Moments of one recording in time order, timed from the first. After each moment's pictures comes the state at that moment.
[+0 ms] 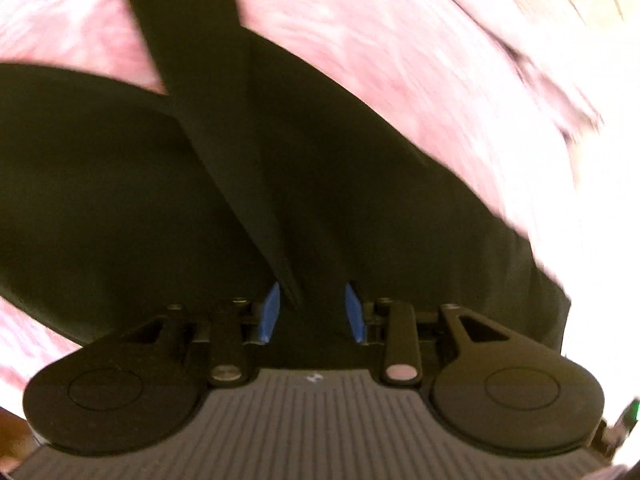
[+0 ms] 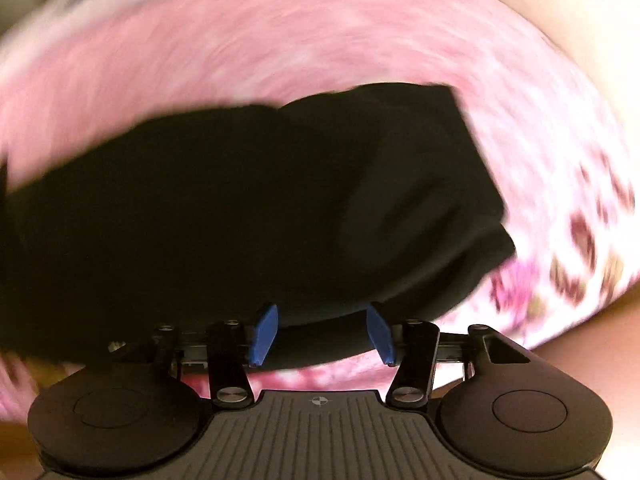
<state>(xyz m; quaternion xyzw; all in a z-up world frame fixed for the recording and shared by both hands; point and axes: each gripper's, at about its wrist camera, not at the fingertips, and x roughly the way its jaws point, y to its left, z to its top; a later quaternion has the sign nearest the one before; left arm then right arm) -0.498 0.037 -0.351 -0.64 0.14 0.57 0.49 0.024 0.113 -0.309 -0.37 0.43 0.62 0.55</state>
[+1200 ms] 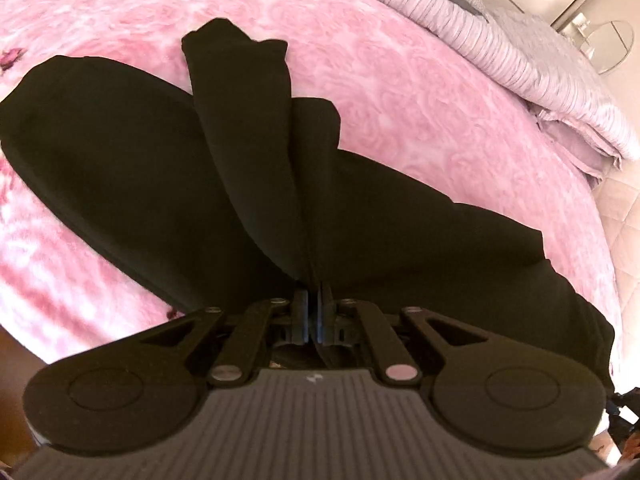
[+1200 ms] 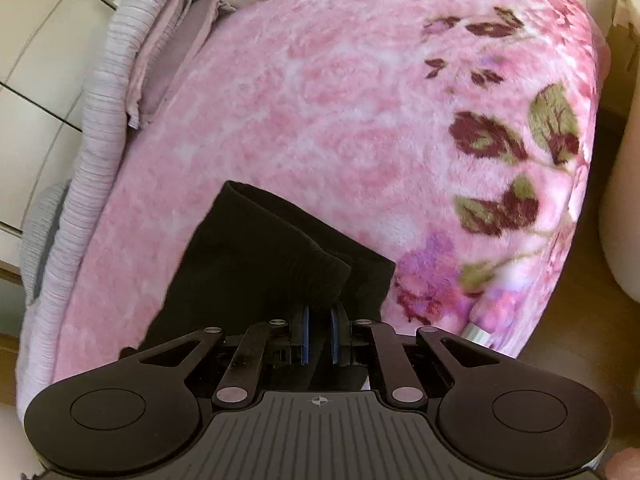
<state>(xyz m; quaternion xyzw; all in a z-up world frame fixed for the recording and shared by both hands) -0.461 -0.036 -0.340 -0.53 0.12 0.68 0.50 0.180 0.108 -0.323 -0.09 0.58 0.55 0.60</state>
